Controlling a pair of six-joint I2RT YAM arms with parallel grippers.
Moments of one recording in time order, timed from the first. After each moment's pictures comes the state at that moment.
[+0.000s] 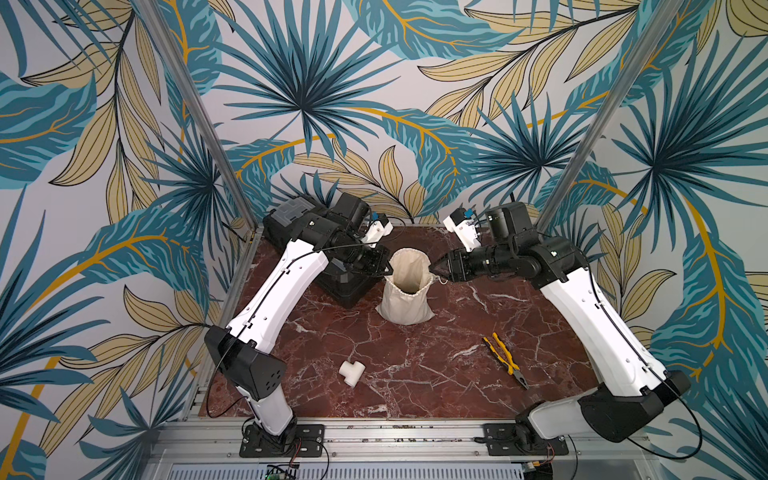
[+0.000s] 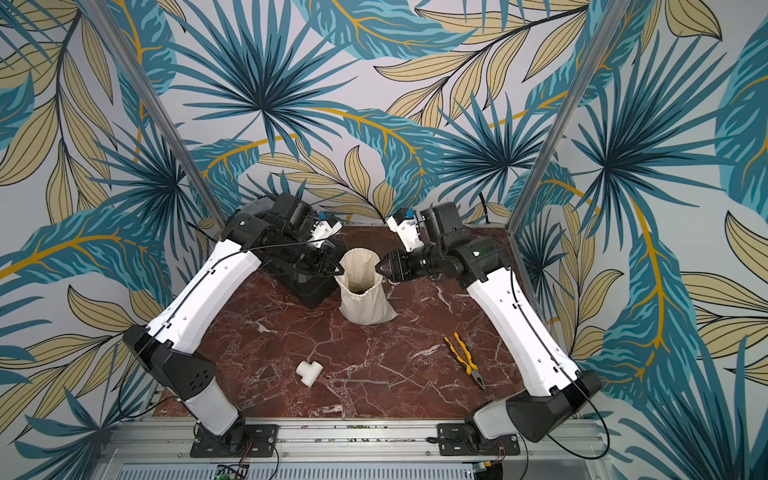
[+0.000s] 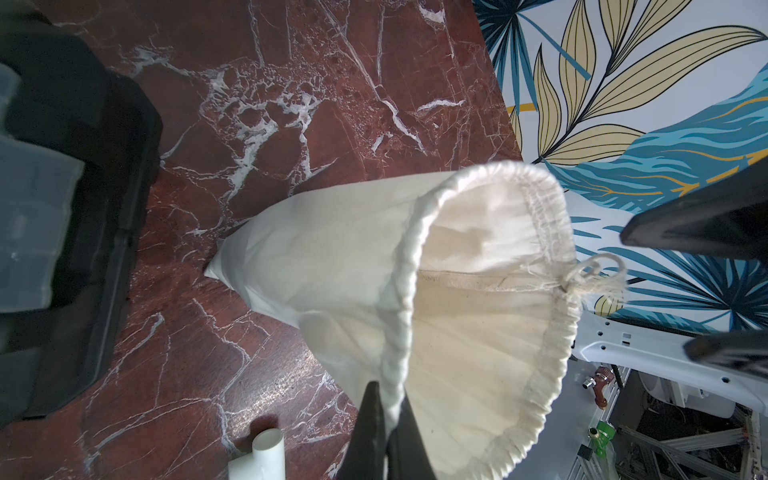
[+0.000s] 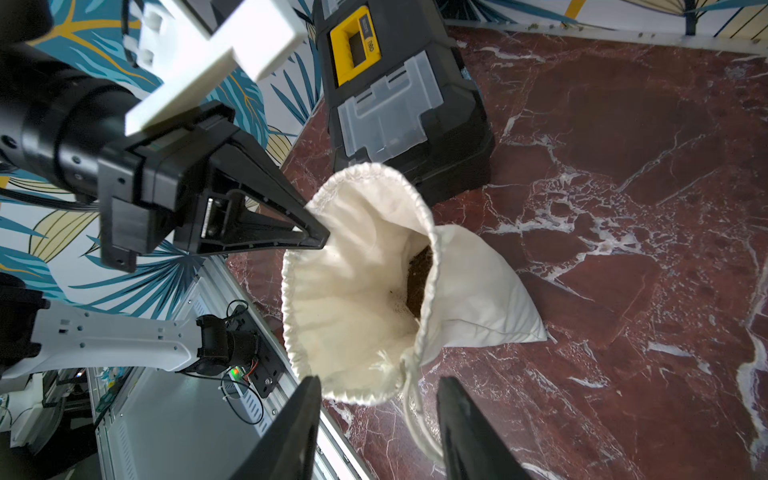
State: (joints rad) left arm -0.47 1.72 1.96 -1.26 0.53 -0.24; right arm 0.62 1.46 1.76 -1.08 -0.43 0.21
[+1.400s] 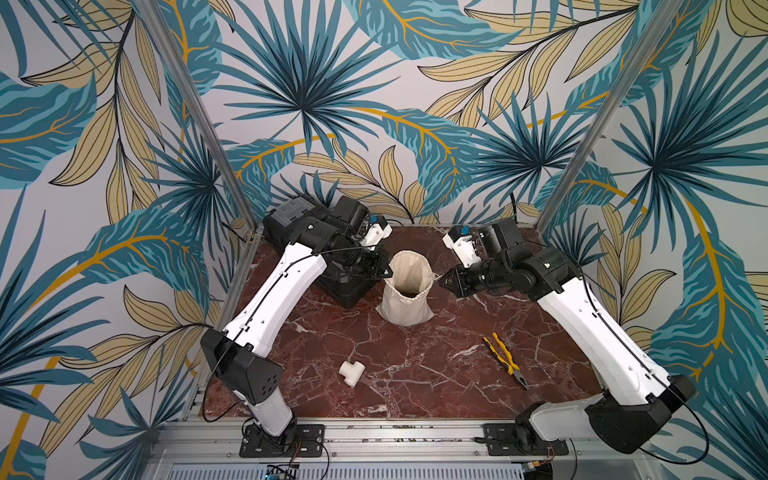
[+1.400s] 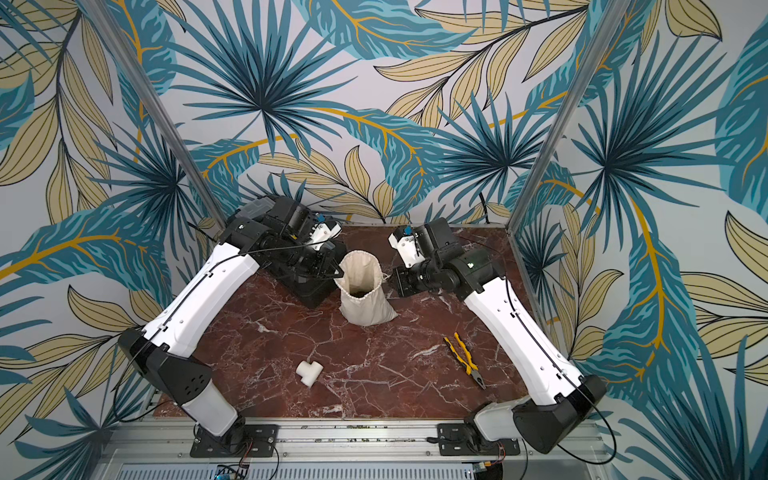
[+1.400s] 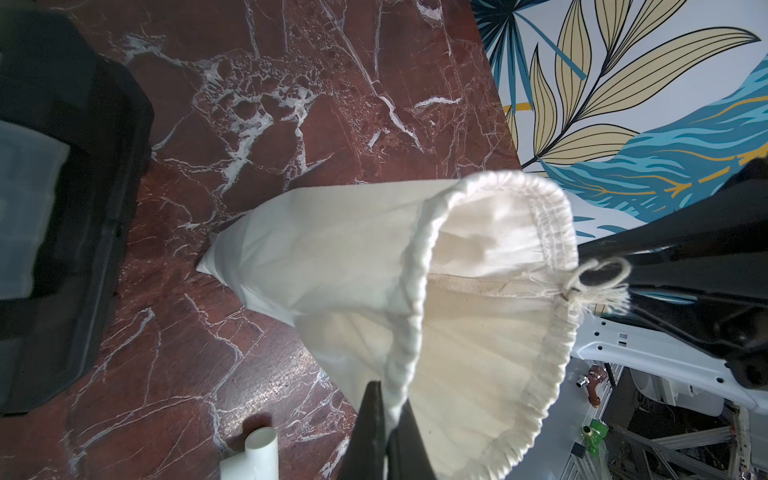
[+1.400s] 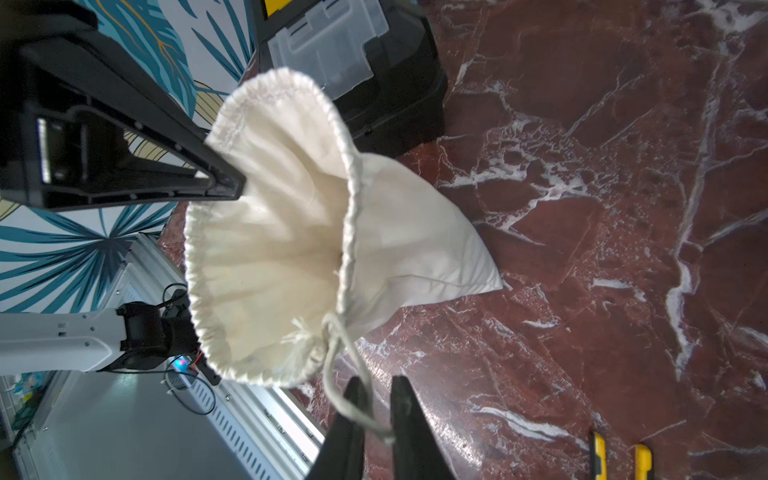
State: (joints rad) left arm -0.47 1.68 1.91 -1.23 0.54 -0.26; right arm 0.66 1.39 1.63 -1.08 -0.24 0.19
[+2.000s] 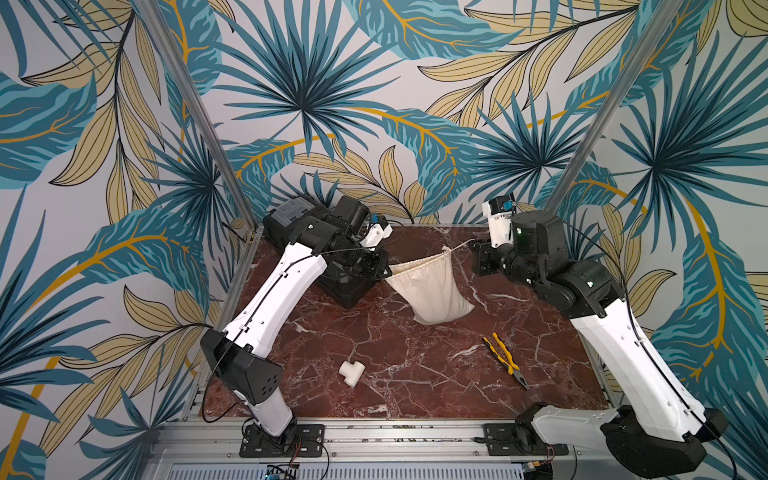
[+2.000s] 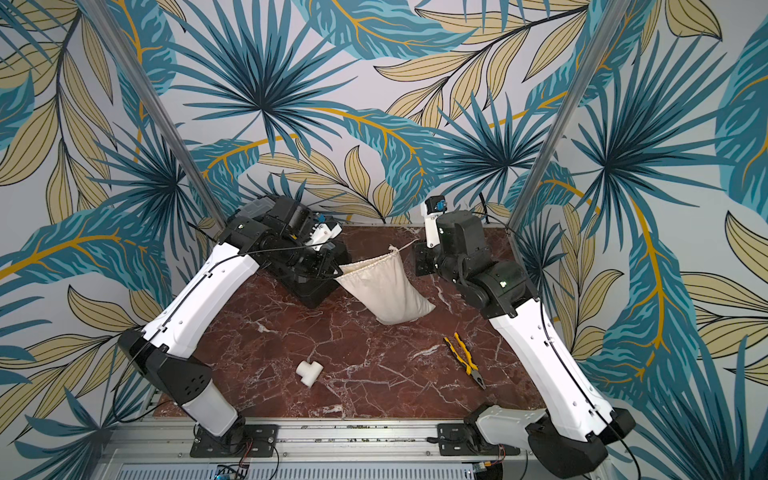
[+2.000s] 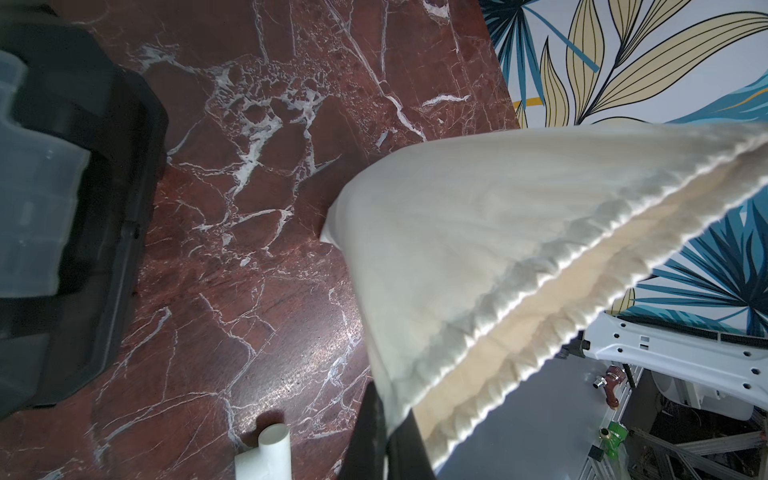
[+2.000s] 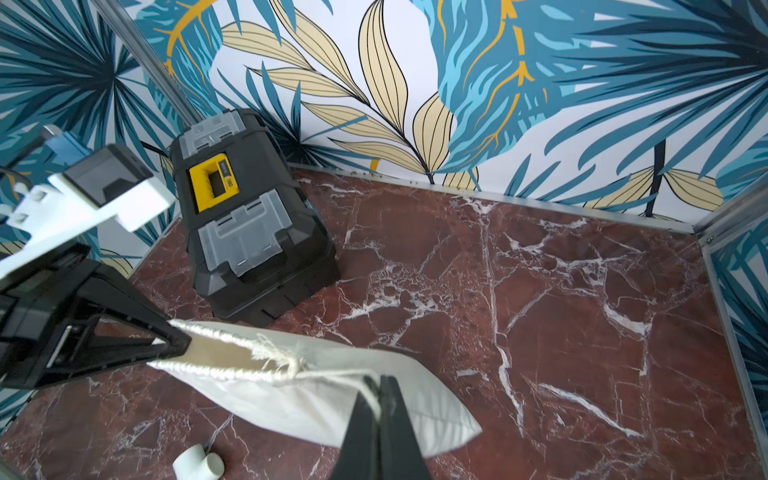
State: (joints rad) left arm -0.48 1.69 1.93 -1.25 0.49 -0.23; right arm 0.67 1.26 1.66 -0.89 0.17 0.23
